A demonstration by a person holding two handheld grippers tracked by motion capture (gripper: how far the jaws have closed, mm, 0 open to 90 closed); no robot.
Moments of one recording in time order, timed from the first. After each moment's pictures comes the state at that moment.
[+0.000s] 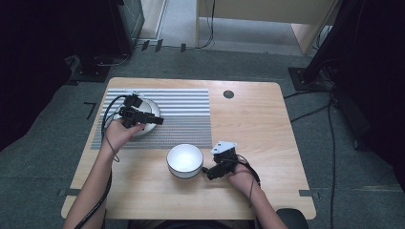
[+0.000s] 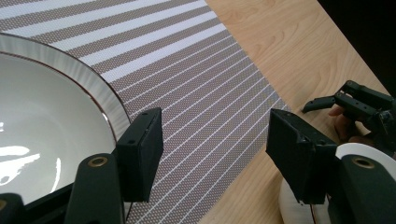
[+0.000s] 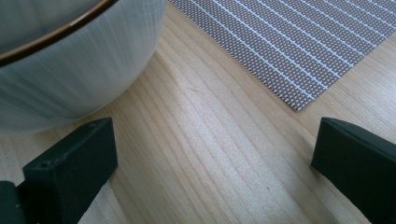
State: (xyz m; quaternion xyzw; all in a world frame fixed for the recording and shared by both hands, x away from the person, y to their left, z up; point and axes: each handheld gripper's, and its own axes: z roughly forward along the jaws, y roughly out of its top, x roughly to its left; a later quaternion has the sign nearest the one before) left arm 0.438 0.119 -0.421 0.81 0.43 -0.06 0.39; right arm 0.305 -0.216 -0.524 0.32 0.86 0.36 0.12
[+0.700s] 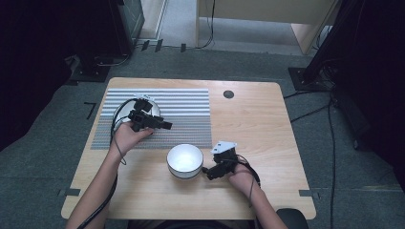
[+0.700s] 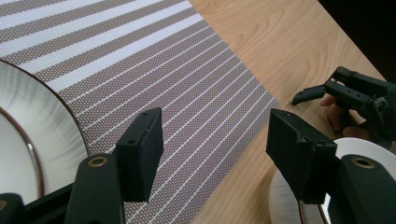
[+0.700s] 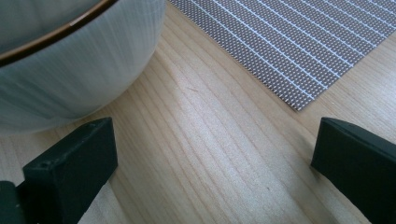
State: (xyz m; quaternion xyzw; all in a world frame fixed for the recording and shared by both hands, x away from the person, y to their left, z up) left arm 0.430 0.091 -0.432 0.83 0.40 -0.06 0.39; right arm 0.305 -0.216 -0.524 0.32 0.86 0.37 0.12
